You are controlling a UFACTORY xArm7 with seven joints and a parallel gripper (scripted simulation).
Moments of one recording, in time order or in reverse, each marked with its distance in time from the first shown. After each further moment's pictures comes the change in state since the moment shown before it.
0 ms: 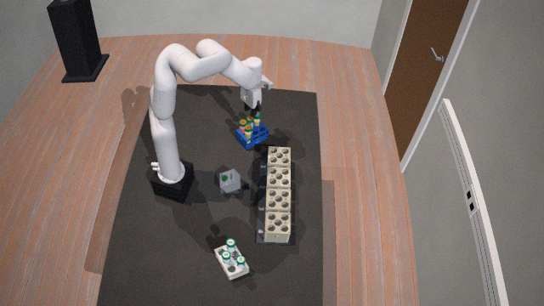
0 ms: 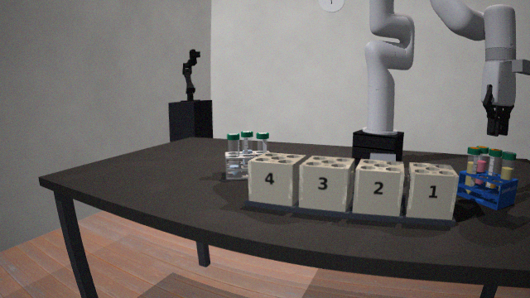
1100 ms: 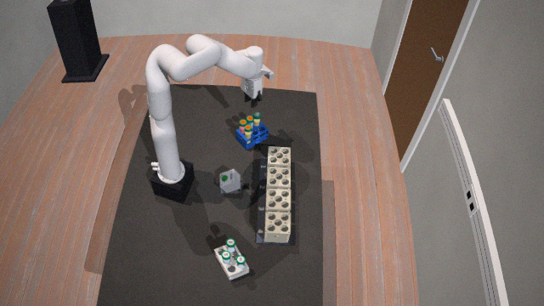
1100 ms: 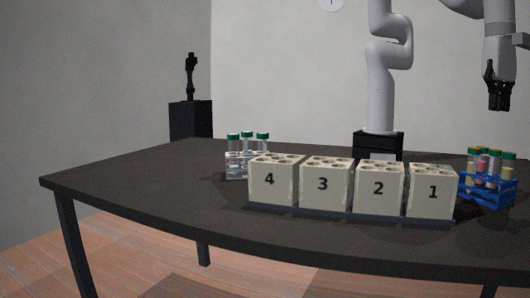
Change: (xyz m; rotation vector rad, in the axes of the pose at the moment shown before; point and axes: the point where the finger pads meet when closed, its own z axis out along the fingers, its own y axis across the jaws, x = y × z) arm 0.000 0.000 -0.058 0.000 0.000 0.000
